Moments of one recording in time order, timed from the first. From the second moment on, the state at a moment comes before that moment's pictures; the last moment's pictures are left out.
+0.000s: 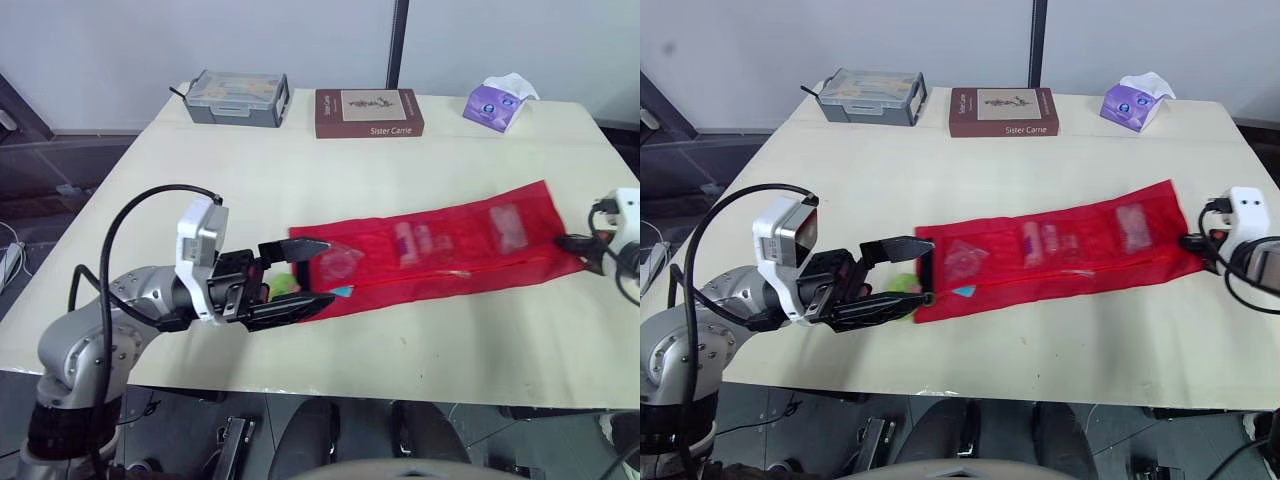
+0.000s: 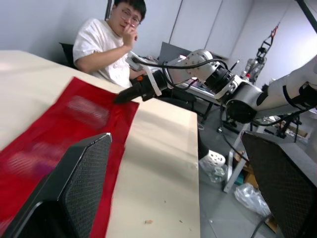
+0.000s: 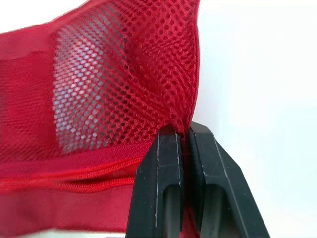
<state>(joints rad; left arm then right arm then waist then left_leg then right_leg) -0.17 0.73 0.23 -0.52 -1.09 0.75 -1.01 -0.45 -0.95 -0.24 0.25 0.55 1.01 0.45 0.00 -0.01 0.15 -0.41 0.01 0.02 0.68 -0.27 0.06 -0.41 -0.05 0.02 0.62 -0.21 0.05</state>
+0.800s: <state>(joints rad) -0.21 0.82 0.27 -0.09 -0.97 0.80 -1.00 0.11 -0.86 -0.68 -0.58 0.70 1.03 0.69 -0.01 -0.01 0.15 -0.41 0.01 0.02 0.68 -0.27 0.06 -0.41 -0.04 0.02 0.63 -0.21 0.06</state>
